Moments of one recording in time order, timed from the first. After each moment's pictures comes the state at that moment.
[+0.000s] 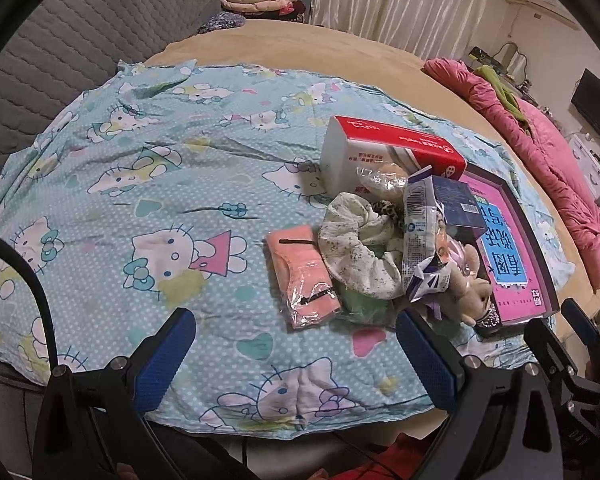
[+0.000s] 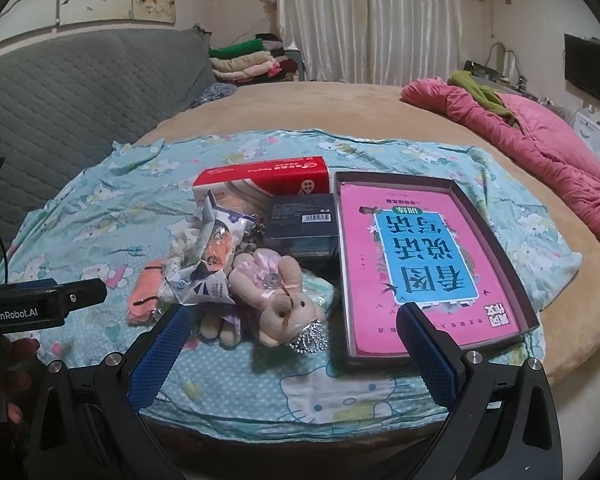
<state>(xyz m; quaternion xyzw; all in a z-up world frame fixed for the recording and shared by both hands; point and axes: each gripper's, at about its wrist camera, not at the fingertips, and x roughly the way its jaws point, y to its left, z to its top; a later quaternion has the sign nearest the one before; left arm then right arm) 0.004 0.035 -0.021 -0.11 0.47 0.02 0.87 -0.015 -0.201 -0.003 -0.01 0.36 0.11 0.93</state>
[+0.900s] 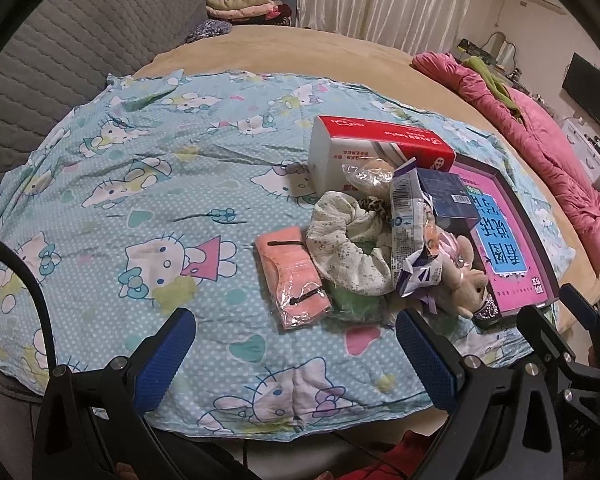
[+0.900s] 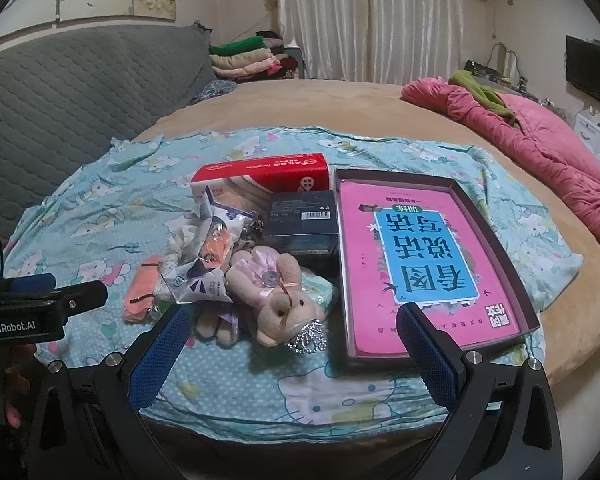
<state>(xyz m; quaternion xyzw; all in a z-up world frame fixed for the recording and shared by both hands) 0.002 0.023 -0.020 -0.08 0.47 0.01 0.88 -0.013 -0.201 -0.005 -0.02 0.36 0.11 0.93</state>
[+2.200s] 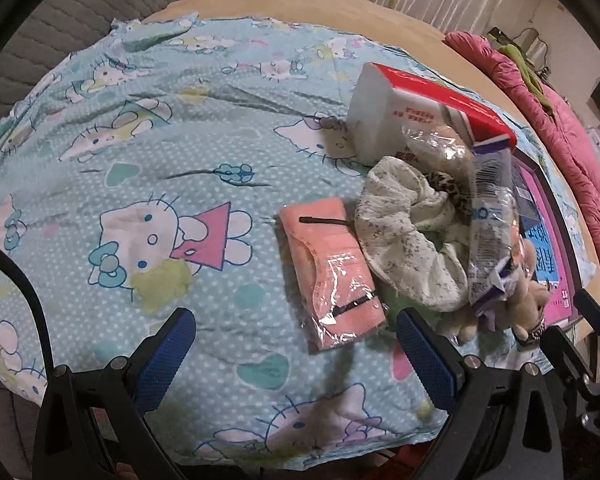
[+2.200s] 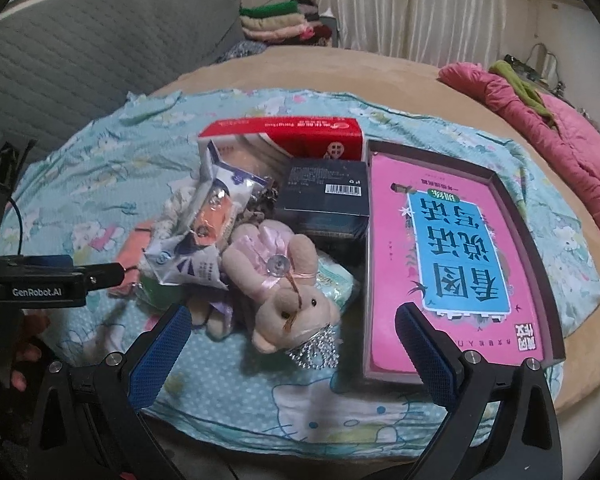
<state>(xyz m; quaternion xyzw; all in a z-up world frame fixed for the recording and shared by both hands) 0.048 0.054 -0.079 -0.12 0.53 0.03 0.84 0.033 -0.187 -0.039 -0.07 0.42 0.15 0.89</state>
